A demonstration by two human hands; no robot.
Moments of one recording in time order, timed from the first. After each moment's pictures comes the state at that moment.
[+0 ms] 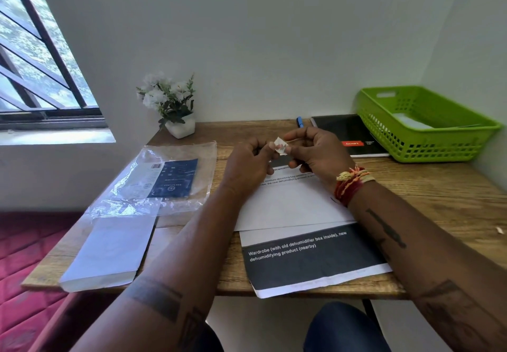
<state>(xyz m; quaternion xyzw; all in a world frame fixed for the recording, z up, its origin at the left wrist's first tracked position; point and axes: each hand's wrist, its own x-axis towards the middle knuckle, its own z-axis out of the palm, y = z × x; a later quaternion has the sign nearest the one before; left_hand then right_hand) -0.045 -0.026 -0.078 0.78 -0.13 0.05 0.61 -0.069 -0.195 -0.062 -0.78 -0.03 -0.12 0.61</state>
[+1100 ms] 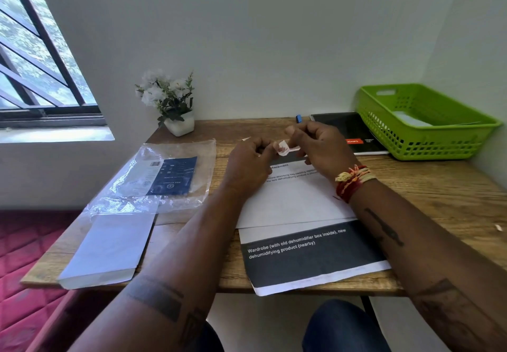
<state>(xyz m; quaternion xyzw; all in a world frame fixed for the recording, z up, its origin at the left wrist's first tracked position) -0.042 -0.027 -0.083 0.81 -0.17 0.09 0.56 -0.072 -0.198 -0.058 -0.82 -0.04 -0.19 0.54</state>
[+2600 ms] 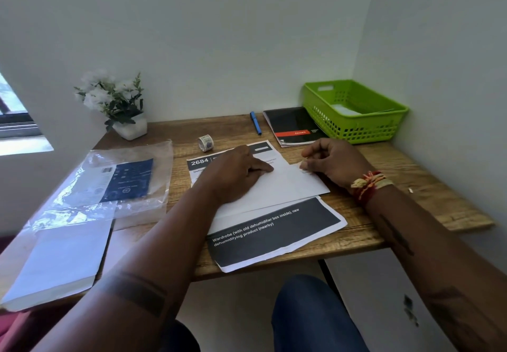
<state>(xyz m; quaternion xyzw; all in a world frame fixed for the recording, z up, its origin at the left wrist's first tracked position) -0.060 -0.041 -0.084 0.88 -0.42 0.09 0.21 -0.150 -0.288 -0.075 -0.87 0.10 -0.14 0.46</state>
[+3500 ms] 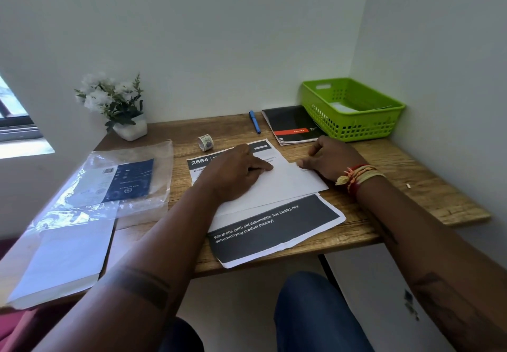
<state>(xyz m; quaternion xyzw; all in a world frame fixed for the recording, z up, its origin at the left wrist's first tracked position) -0.061 -0.042 -0.084 0.88 -0.43 0.08 0.19 -0.143 -0.281 -0.067 -0.94 0.18 -0.11 0.25</state>
